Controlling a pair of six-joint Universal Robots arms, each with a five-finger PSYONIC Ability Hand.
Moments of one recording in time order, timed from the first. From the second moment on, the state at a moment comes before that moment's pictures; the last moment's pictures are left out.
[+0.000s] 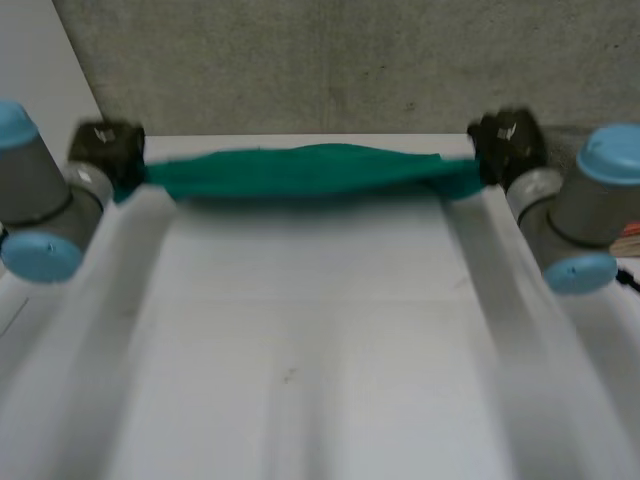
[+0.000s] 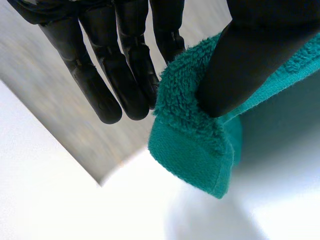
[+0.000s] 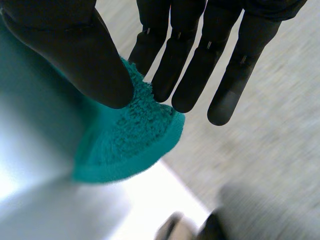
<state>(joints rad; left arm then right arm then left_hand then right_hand) 4.56 -2.27 -1.09 3.27 -1.51 3.51 1.83 -0.78 1.07 -0.31 1.42 2.68 1.12 1.16 1.15 1.16 0.96 1.14 1.18 1.20 1.20 1.01</state>
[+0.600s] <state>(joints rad) 4.59 -1.87 -1.62 2.64 -1.50 4.04 1.69 -1.28 1.70 0.35 1.34 2.07 1.12 1.16 1.15 1.16 0.96 1.14 1.18 1.20 1.20 1.01</state>
